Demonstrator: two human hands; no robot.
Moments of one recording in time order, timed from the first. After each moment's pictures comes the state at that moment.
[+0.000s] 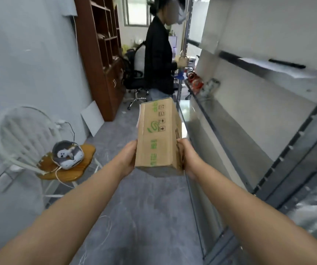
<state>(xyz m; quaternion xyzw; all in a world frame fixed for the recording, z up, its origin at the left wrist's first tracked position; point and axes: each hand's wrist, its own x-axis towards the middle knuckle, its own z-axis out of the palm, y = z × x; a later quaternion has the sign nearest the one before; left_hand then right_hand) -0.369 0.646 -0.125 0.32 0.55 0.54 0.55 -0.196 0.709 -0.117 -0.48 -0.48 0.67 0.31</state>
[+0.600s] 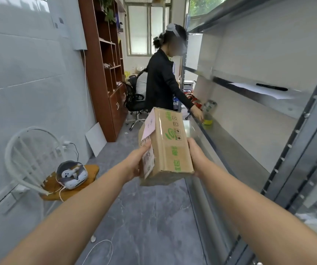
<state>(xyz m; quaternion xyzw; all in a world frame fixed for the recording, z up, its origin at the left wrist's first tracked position) -0.369 0.627 -0.076 0.35 0.60 0.47 0.54 -0.189 0.704 -0.070 -0.37 -0.52 0.69 0.34</state>
